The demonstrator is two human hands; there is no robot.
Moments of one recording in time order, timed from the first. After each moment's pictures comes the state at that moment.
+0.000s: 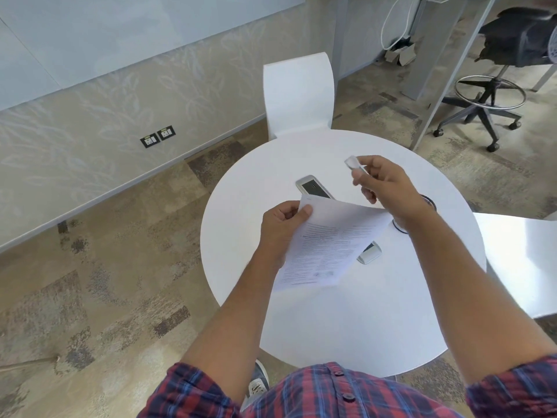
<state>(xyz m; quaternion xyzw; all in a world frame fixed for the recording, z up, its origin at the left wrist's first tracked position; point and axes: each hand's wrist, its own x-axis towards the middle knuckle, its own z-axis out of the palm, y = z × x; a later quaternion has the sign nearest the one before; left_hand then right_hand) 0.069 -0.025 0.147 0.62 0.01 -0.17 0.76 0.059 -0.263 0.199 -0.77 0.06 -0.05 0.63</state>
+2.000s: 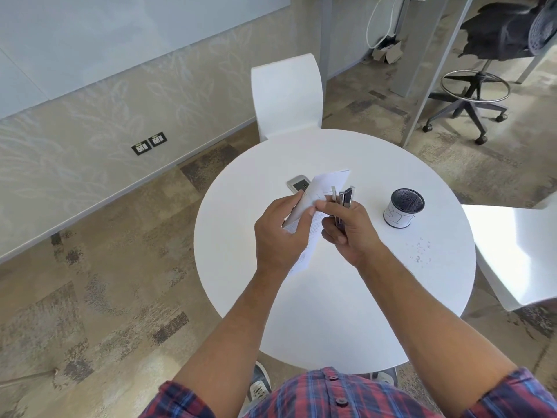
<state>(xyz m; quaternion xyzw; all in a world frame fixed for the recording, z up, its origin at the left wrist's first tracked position) 0.030 -0.043 0.171 0.81 -0.14 0.18 0.54 0.012 -0.192 0.175 -0.49 0.13 0.02 0.86</state>
